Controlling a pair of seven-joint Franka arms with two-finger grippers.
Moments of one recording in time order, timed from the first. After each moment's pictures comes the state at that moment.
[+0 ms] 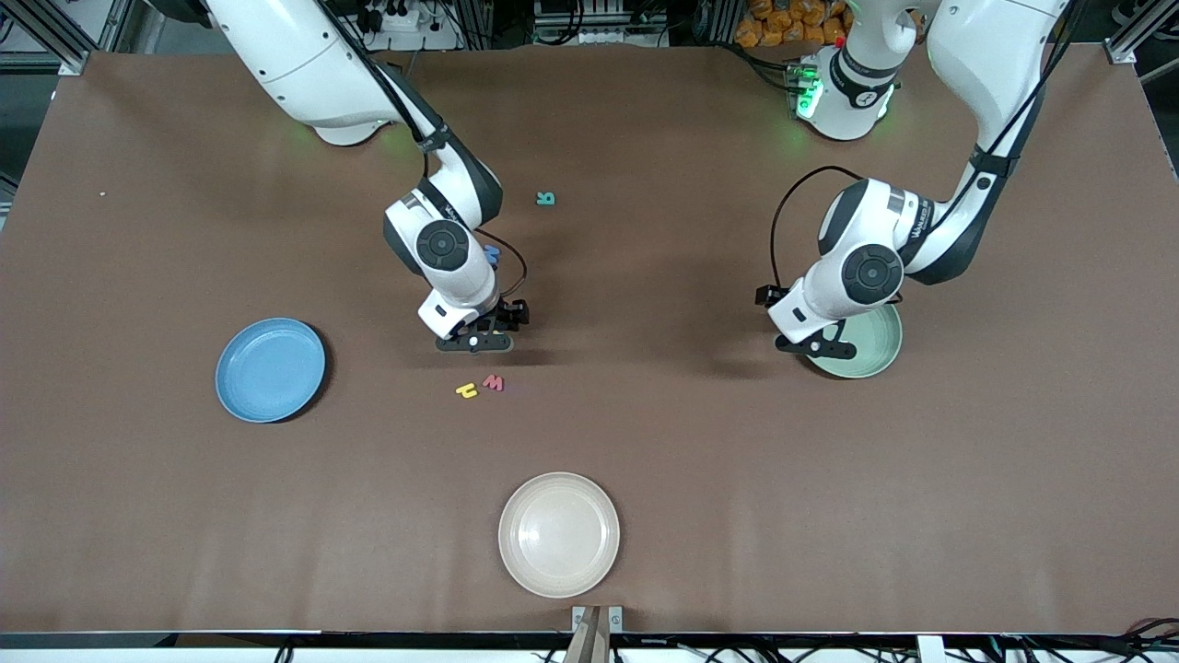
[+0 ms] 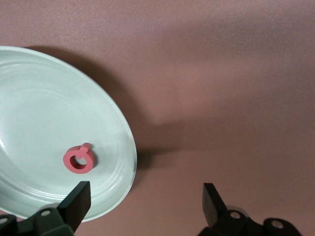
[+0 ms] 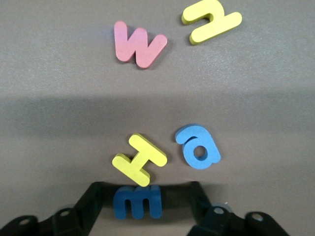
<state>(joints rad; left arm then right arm) -0.05 0.36 -0.32 -2.12 0.08 2.20 -0.26 0.41 0.55 0.19 -2.04 -0.12 2.57 0.69</state>
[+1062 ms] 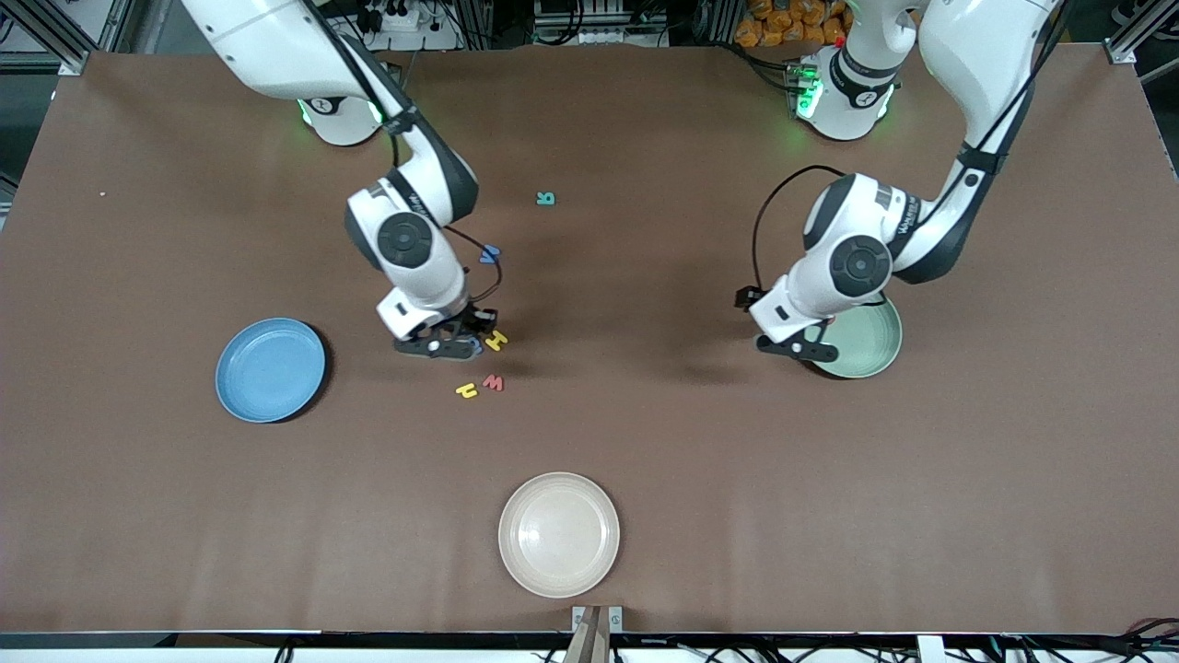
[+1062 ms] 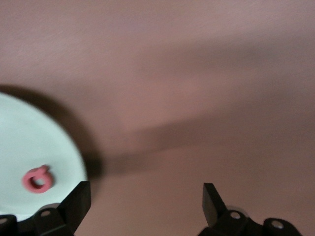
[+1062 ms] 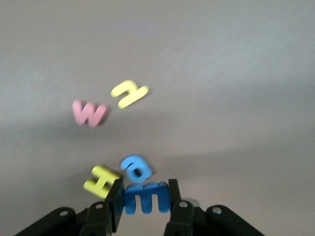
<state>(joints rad) -0.07 0.37 -0.40 -2.05 0.03 2.26 -0.29 0.30 0.40 0.17 -2.03 -0.13 2.43 0.72</state>
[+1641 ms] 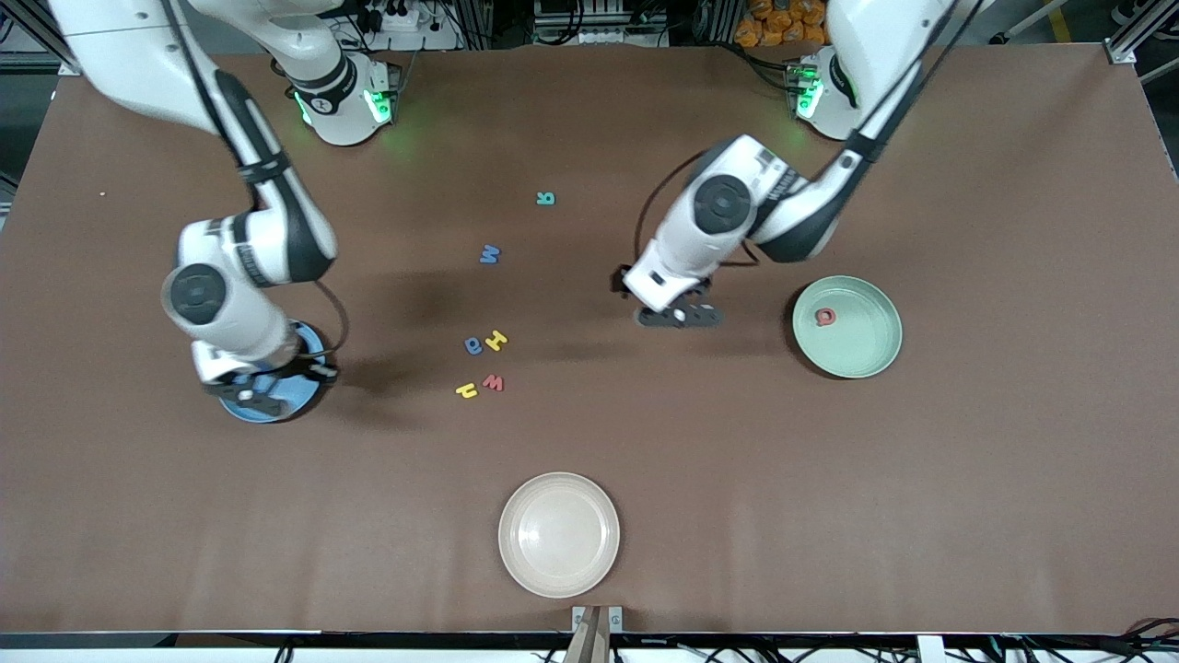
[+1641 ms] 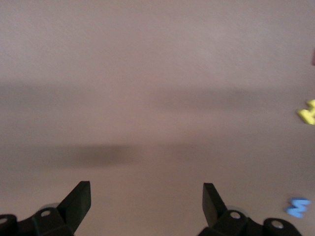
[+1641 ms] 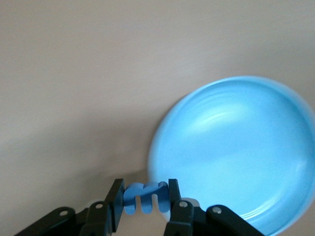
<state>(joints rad) -0.38 0.46 -0.42 -1.86 -0.02 2.33 -0.82 0.01 0.40 0.01 -2.02 -0.13 2.42 0.49</state>
